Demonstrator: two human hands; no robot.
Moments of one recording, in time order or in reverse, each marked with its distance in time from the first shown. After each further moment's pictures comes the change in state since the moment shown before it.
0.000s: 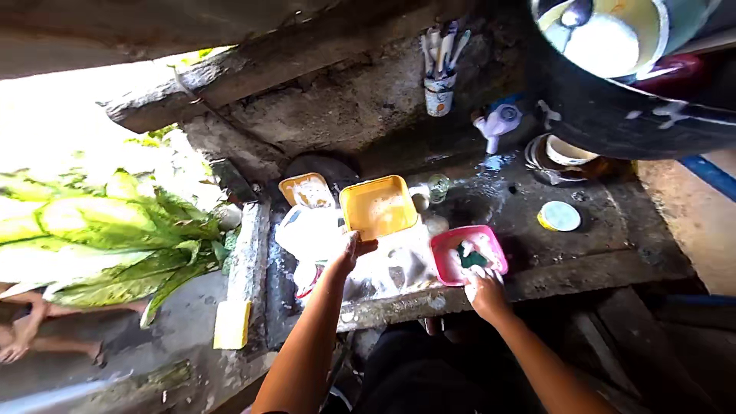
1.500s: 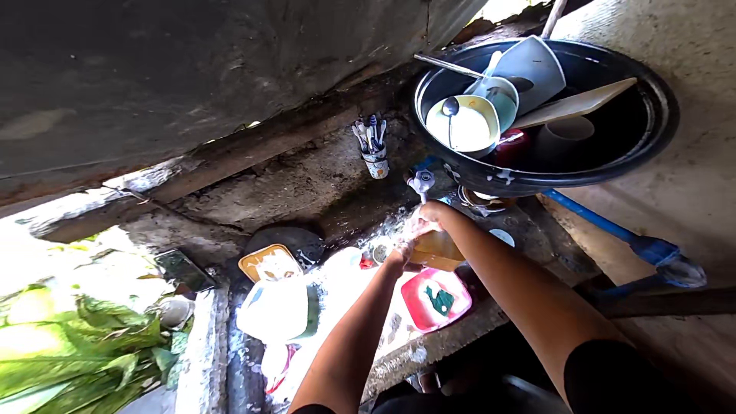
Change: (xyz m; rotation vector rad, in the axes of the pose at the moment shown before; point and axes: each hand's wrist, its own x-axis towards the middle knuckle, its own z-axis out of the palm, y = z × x) left_hand 0.023 -0.008 0.229 0.397 -0.559 -0.130; right_hand 0.189 -0.061 -0.242 1.128 -0.160 0.478
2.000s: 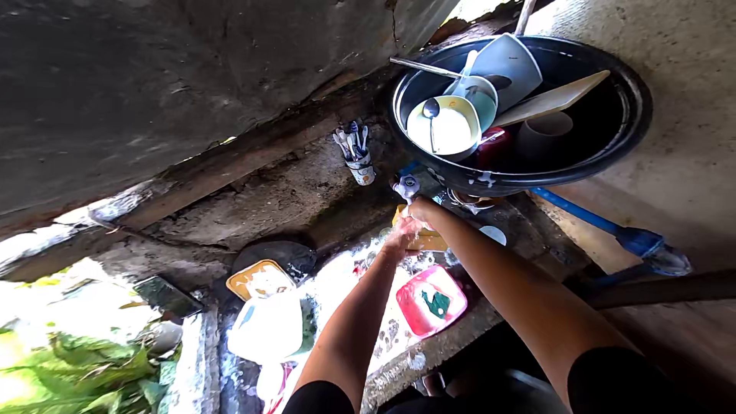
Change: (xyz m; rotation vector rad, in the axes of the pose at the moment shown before) left_hand 0.025 0.043 0.021 -0.045 -0.070 0.093; right_hand -0.006 -0.014 -0.008 -0.122 0.044 -0.074
